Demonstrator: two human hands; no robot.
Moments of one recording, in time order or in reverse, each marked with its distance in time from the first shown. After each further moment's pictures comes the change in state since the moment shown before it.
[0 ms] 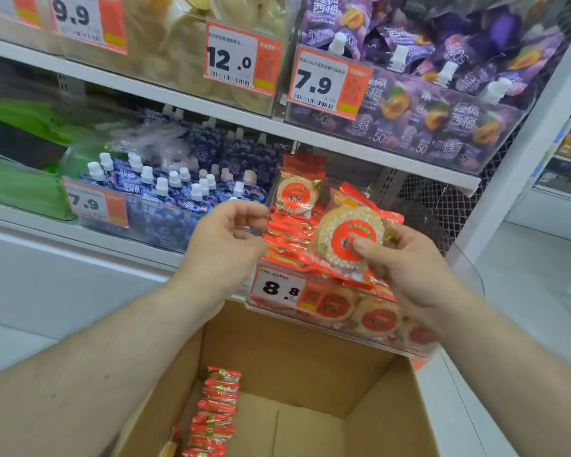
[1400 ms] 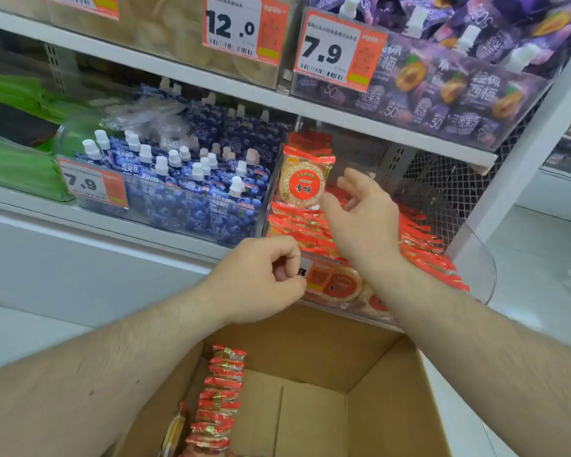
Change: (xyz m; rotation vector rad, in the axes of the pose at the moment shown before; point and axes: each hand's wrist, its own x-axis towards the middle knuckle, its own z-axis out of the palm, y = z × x) left_hand -0.023 -0.035 0.004 0.400 -0.476 0.200; right_hand 0.032 0.028 0.055 -0.712 0.375 -0.414
